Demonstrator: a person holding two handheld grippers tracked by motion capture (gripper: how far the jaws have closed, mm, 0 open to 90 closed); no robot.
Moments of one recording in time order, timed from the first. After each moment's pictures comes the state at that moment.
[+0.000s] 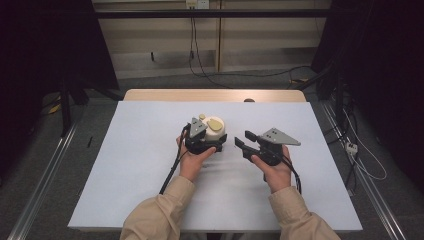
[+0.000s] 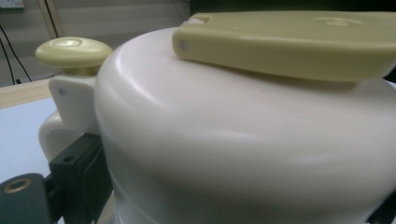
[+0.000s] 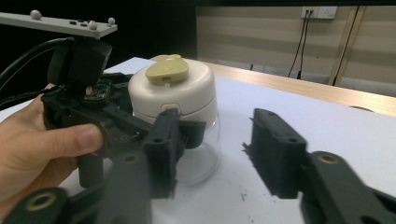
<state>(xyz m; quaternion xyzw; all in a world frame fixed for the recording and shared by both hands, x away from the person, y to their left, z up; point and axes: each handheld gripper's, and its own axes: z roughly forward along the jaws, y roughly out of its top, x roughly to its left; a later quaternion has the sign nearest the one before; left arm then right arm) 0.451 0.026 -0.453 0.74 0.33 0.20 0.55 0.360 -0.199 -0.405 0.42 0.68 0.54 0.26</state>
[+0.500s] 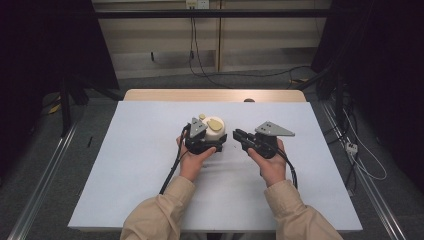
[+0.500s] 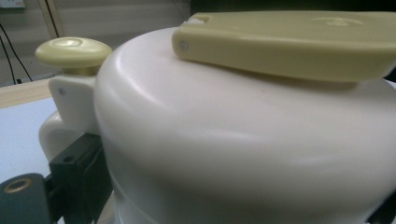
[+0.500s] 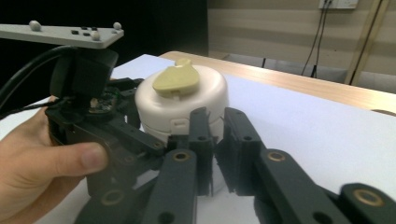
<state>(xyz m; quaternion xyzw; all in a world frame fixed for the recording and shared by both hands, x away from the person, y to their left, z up) 0.451 0.026 -0.453 0.74 0.33 0.20 0.55 0.377 -0.189 -0.397 0.41 0.69 0.54 0.23</state>
